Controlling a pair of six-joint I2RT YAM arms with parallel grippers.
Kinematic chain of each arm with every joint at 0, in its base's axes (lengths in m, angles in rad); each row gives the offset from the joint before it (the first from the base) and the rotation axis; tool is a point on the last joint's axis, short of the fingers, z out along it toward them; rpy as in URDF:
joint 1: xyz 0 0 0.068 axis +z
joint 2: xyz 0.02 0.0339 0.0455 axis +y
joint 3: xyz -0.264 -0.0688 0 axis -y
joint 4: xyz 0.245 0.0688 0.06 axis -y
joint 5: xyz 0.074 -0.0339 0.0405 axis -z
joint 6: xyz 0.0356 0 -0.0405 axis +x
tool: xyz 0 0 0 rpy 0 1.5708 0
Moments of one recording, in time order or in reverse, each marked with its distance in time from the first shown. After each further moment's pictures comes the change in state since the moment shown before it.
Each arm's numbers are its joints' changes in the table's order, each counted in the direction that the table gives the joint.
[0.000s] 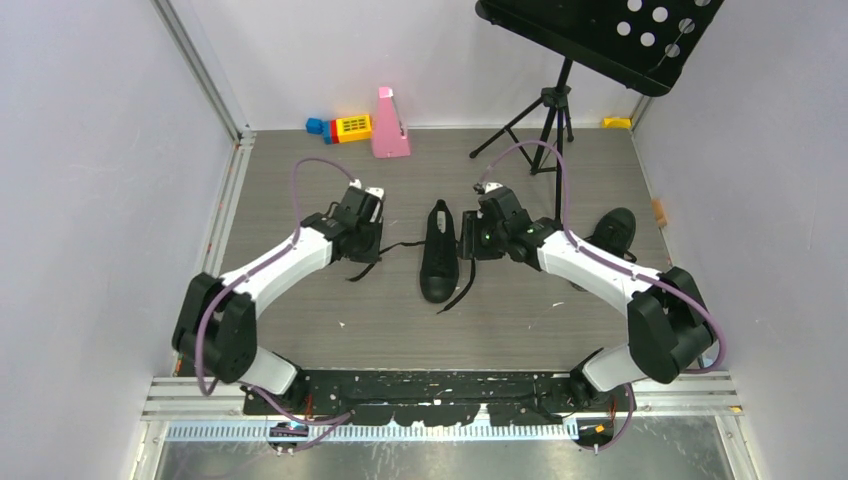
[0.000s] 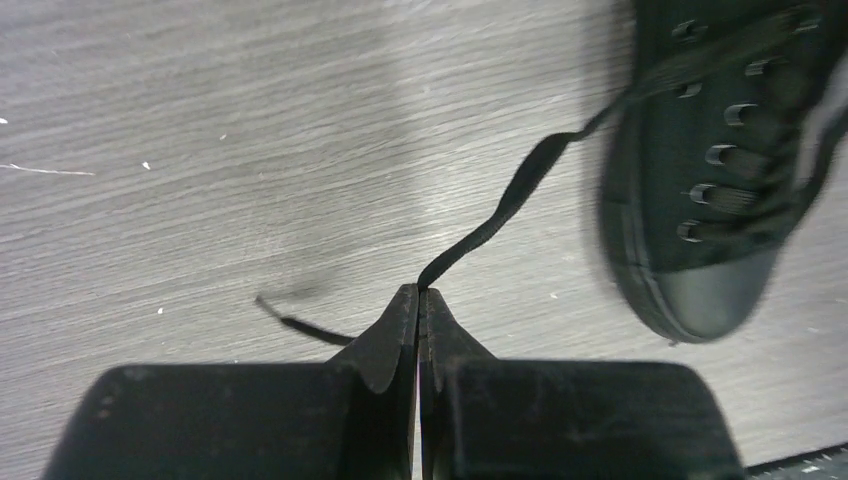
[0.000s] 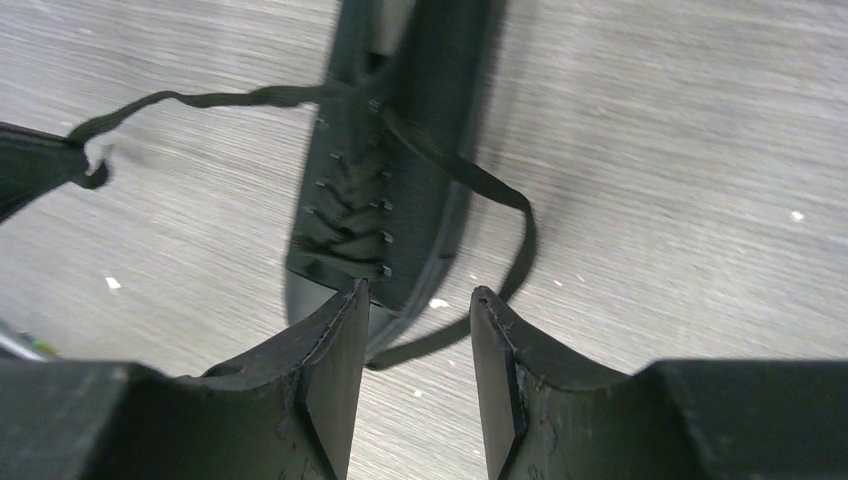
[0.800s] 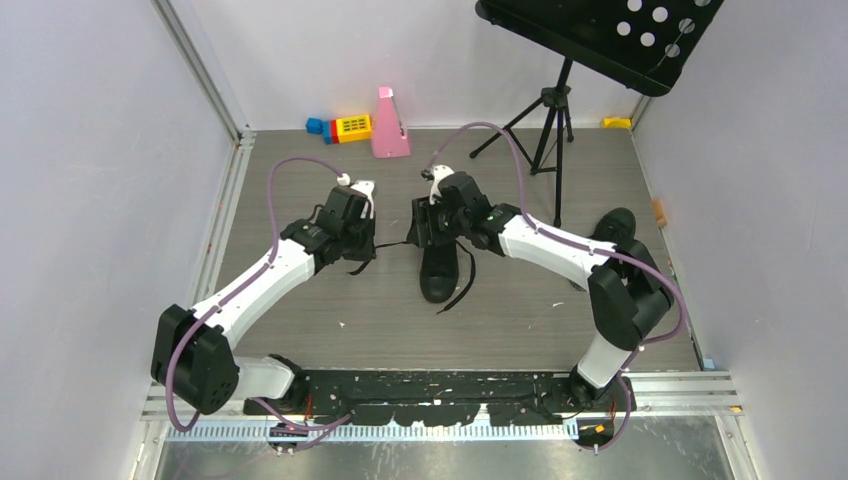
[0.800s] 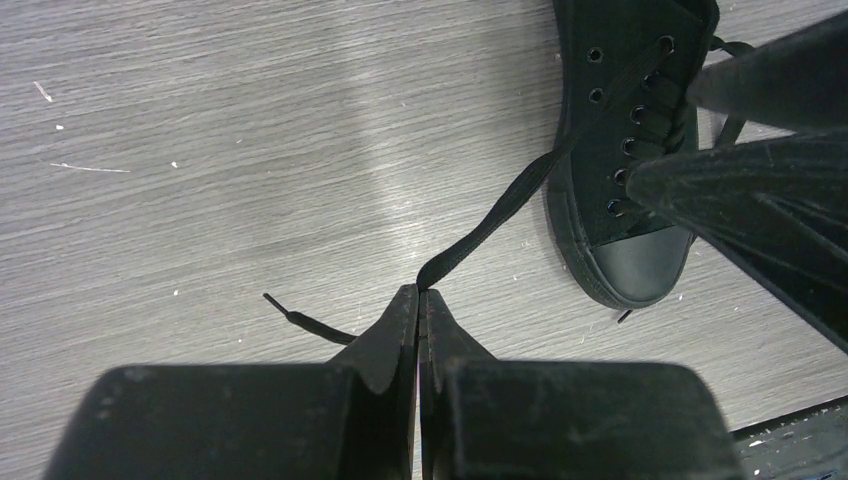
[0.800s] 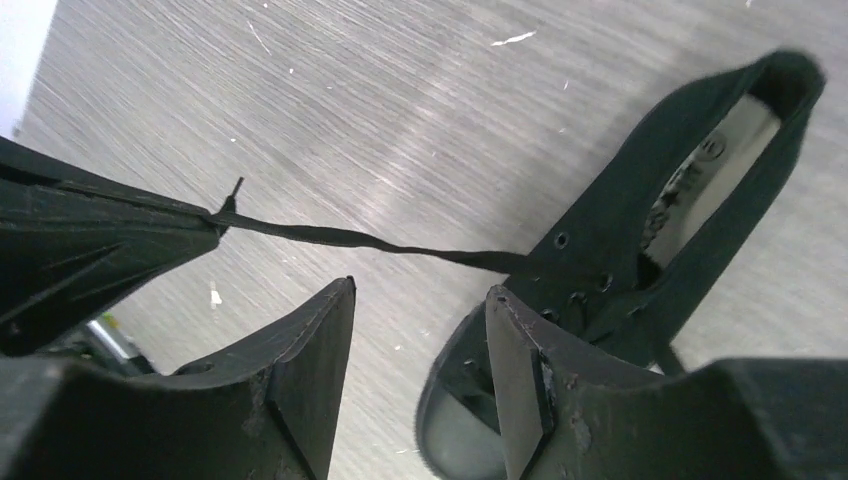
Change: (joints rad) left arm -0.008 -0.213 -0.017 -0.015 0.001 -0.022; right arm 0.118 0.223 0.232 0.174 -0.122 -0.043
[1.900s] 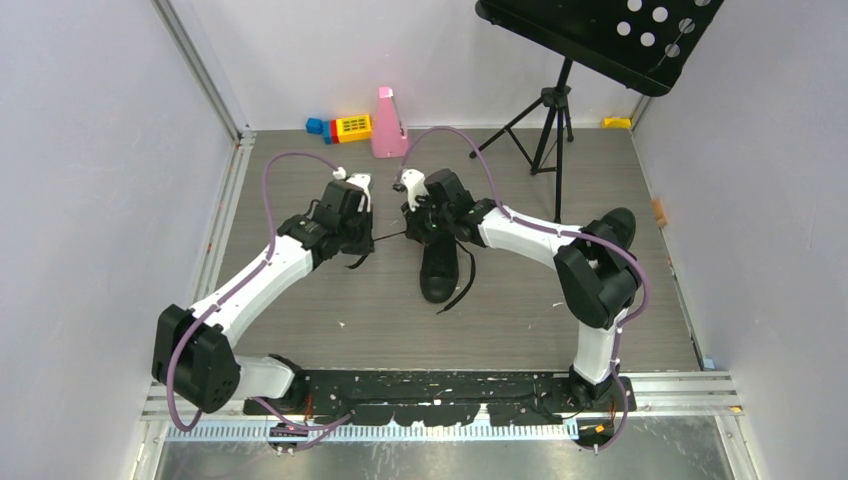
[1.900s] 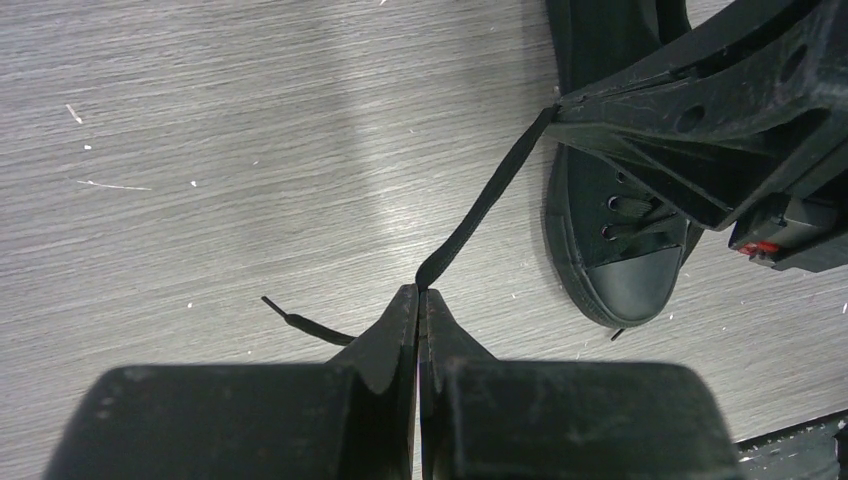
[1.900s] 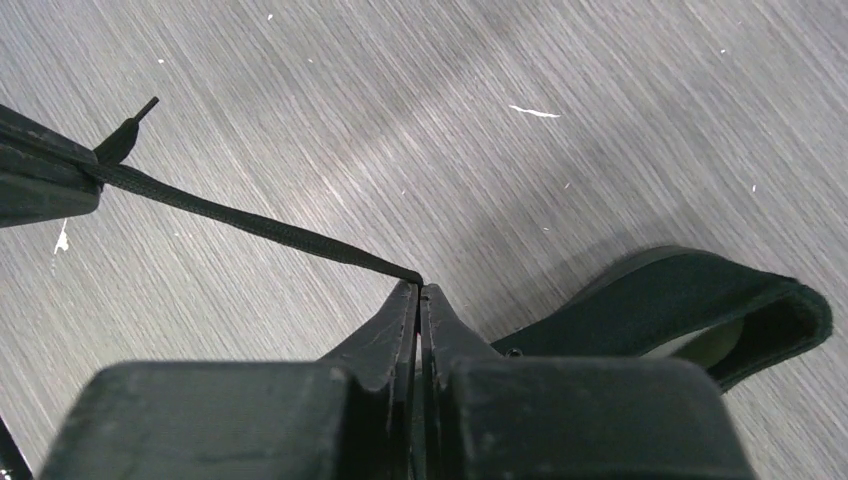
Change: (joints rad) left arm 0.021 0.007 0.032 0.001 -0.001 0.003; right arm -0.001 0.190 0.121 0.055 -0.126 -0.507
